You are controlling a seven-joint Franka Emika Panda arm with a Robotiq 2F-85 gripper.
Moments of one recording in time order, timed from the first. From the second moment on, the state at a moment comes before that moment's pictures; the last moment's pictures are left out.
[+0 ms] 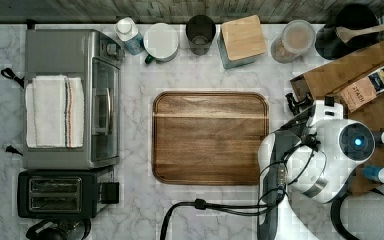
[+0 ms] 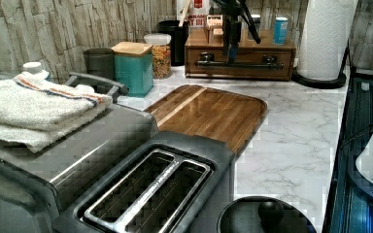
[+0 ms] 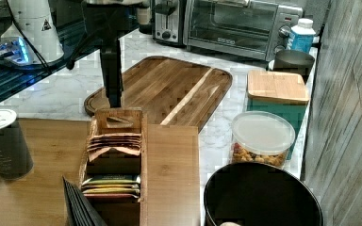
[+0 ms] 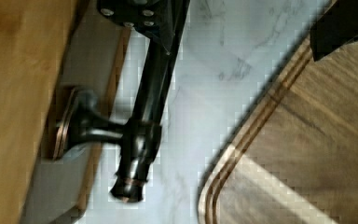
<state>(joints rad) -0.28 0.19 -0.22 -2.20 0.07 0.83 -1.93</state>
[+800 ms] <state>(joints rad) -0.30 0.15 -0.24 -2.28 0.06 0.99 -1.93</state>
